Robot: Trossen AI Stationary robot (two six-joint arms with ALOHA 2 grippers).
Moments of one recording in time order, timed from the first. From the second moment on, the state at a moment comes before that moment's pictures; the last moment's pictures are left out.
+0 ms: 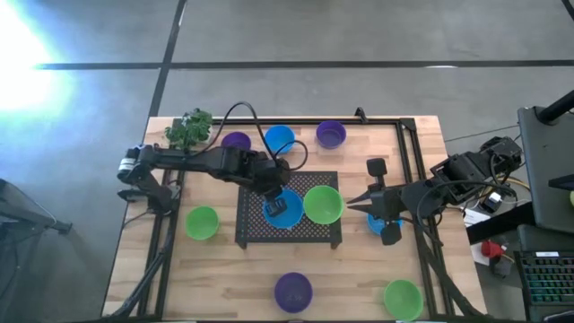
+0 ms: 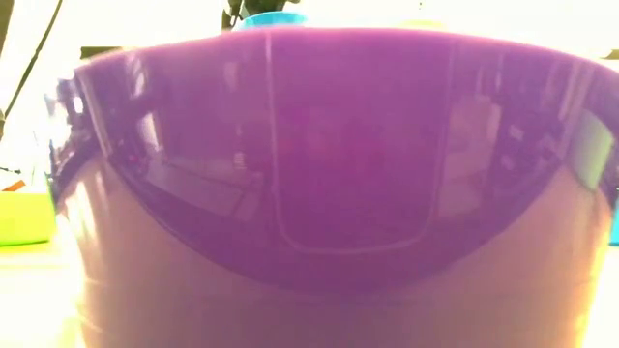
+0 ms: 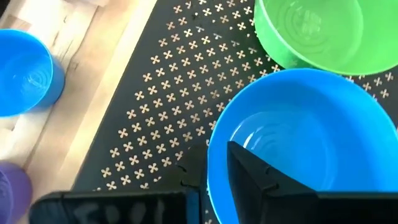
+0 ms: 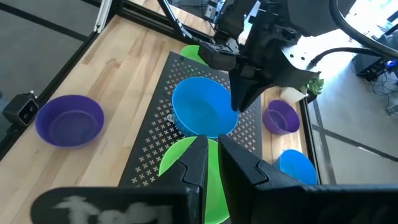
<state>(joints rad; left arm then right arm) -0.05 1.67 1.69 -1.06 -0.14 -0.41 0.51 1.28 1.62 -0.99 0.44 -0.04</state>
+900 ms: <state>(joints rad) -0.07 1.40 1.75 -1.29 -0.59 -0.56 0.51 1.28 1.62 -1.02 0.44 0.00</state>
